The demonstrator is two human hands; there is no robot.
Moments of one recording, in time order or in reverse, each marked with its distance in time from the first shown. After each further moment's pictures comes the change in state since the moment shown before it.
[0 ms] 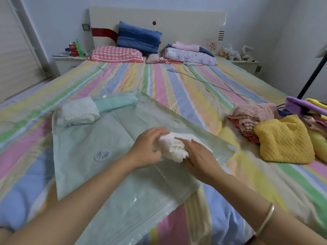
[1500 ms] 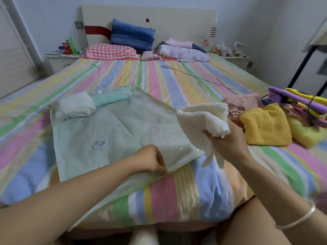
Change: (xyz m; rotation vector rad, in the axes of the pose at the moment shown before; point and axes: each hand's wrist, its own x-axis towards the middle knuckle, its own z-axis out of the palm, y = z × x) left_hand -0.046 0.052 0.019 0.001 -0.466 -0.372; right_hand -0.040 -0.003 -0.083 0.288 0.422 0.626
